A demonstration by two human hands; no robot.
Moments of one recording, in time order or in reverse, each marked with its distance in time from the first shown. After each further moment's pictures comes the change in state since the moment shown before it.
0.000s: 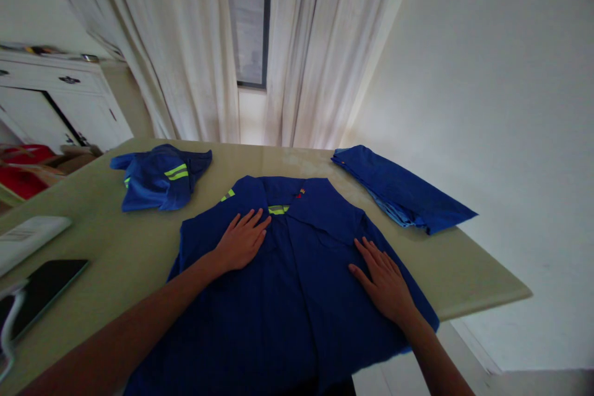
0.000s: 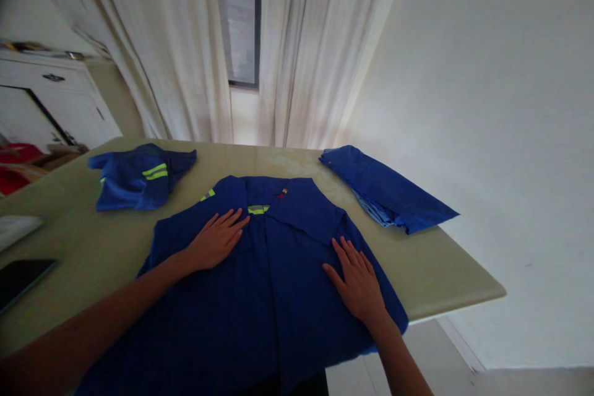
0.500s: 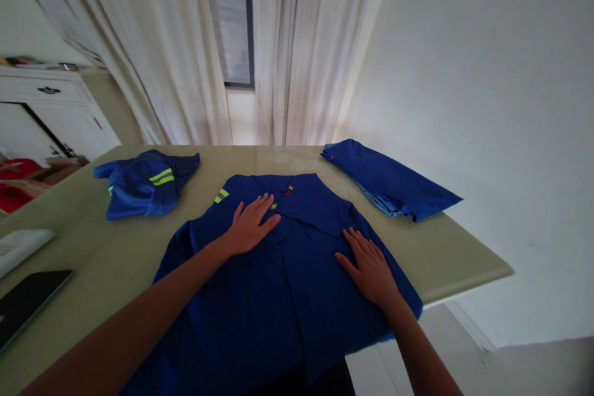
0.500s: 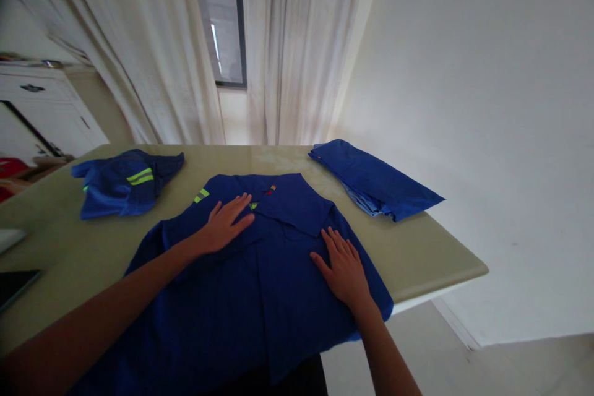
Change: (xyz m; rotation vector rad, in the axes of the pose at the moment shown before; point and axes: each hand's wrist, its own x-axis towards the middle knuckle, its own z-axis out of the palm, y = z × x) left_hand 0.028 0.042 -0.003 -0.188 0.045 0.003; right_hand 0.002 -0.009 -0.003 0.054 0.022 0.021
